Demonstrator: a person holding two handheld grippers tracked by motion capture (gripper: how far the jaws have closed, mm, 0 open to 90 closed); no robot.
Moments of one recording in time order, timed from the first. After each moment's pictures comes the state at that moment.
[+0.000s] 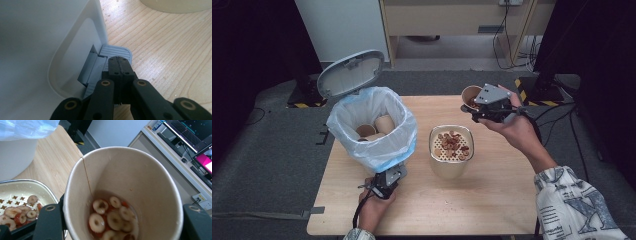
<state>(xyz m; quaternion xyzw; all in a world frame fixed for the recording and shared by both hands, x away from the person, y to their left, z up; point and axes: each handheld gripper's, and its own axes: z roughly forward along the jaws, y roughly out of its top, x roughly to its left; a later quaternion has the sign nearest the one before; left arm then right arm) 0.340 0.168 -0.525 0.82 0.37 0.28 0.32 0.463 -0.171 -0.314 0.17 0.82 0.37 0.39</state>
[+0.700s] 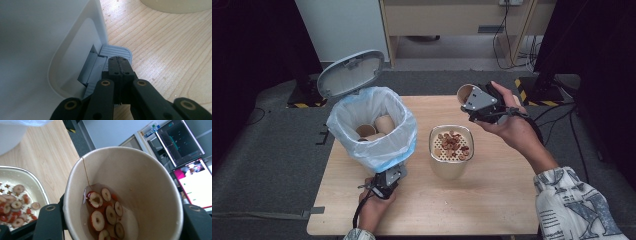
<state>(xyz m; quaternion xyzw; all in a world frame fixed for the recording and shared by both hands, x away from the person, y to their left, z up) 0.343 0.170 -0.524 0.83 0.36 0.27 0.32 0.447 -0.148 -0.298 0.10 0.83 0.29 0.47</state>
